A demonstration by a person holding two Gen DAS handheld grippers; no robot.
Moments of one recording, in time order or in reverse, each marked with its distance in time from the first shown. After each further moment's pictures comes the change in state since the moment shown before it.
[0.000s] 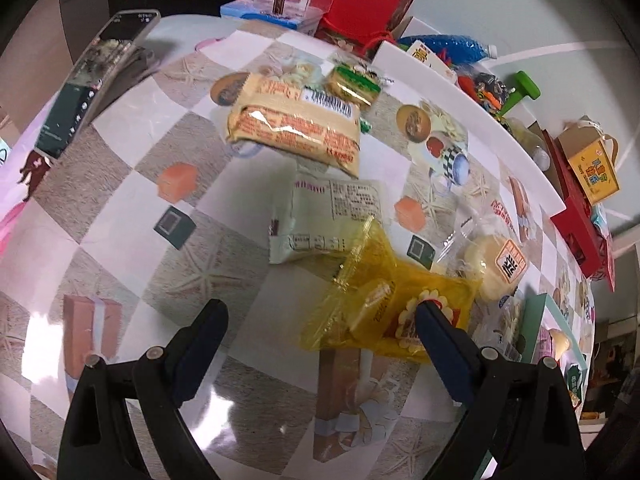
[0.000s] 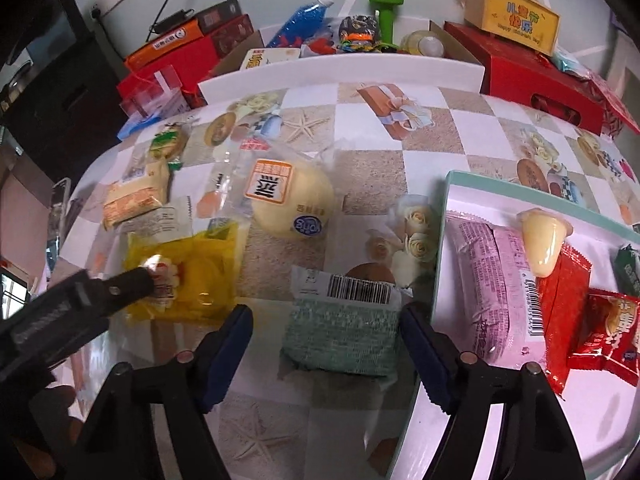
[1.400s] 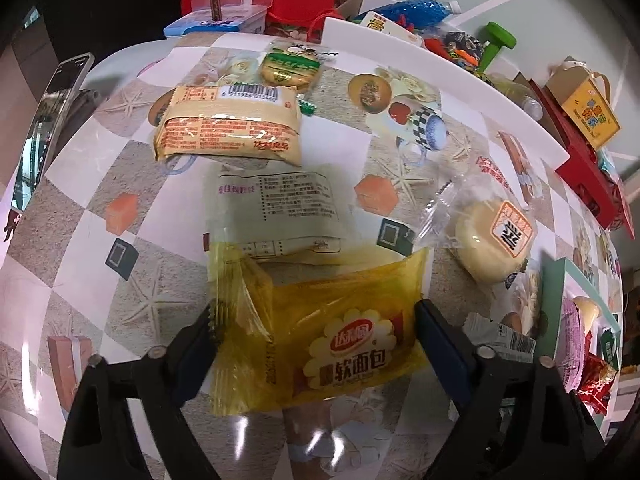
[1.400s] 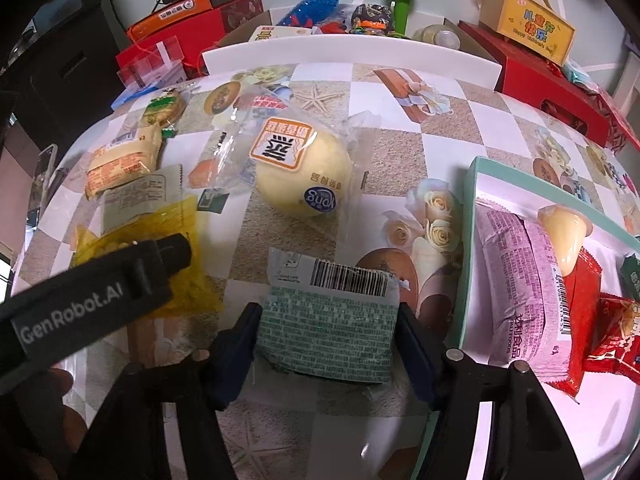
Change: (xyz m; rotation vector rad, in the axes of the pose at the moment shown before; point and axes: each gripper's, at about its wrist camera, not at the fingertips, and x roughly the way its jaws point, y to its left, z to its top) left arm 0.025 -0.053 -0.007 0.171 0.011 0.070; right arm 0.019 0.019 -0.011 -0.072 0.015 -0.057
